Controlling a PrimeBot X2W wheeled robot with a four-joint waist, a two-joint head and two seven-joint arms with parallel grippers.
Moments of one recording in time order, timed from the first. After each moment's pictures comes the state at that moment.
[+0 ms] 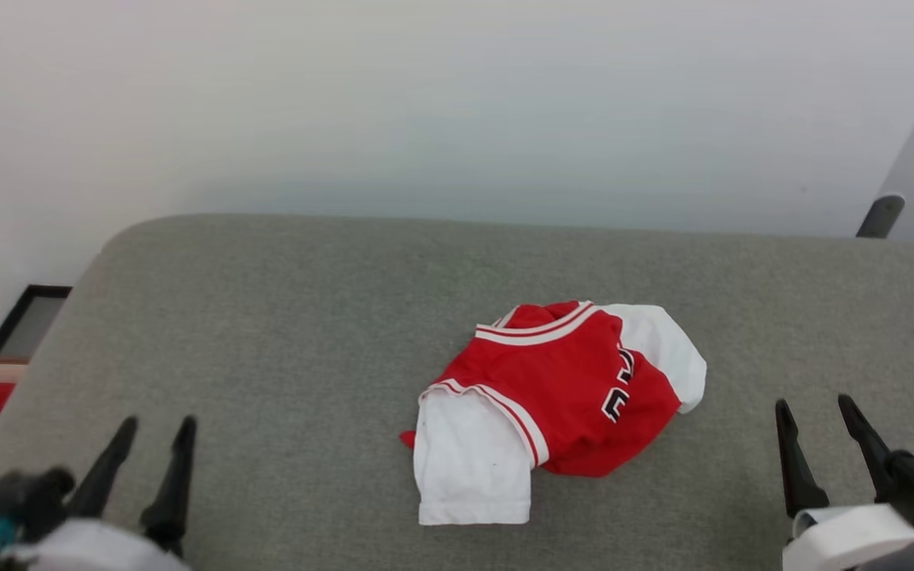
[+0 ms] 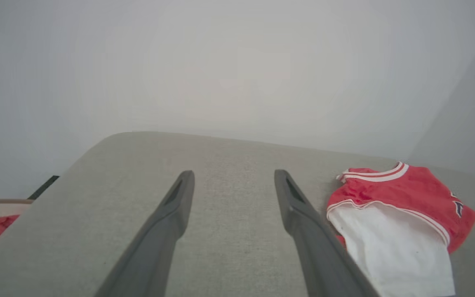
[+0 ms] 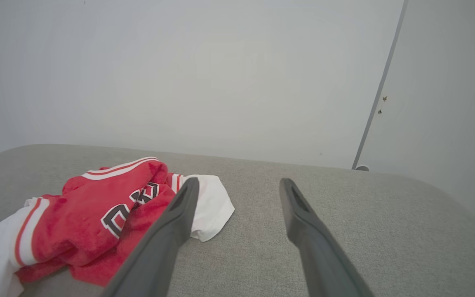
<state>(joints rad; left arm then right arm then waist) 0.03 0.46 -0.08 0.12 -0.60 -0.09 -0.18 -0.04 -0.12 -0.05 0.20 0.12 0.13 -0.19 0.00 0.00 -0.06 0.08</state>
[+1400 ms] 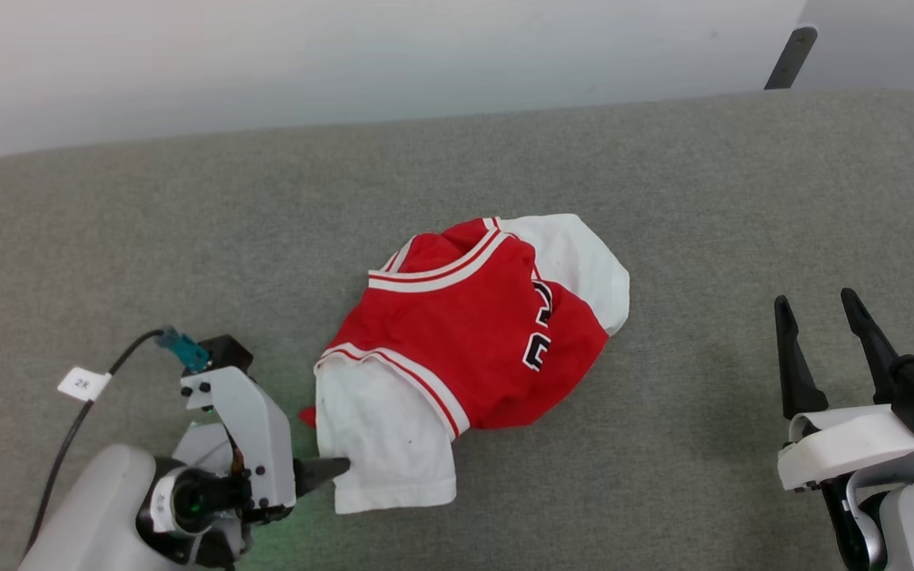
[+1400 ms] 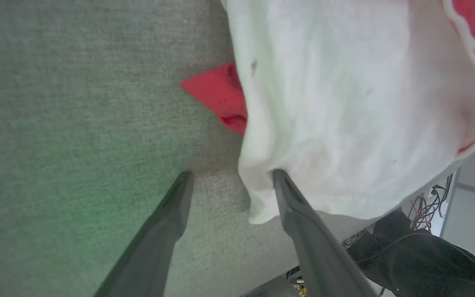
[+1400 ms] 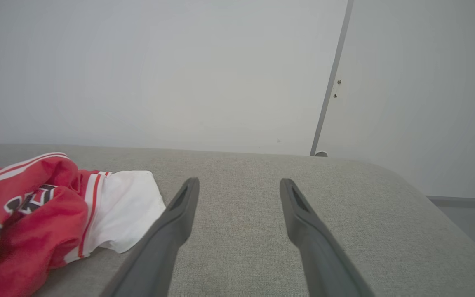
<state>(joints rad) -0.38 0.45 -0.36 0.24 -0.99 0.16 0.94 -0.26 -0.14 -0.01 0.28 0.12 0.13 -0.25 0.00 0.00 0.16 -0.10</state>
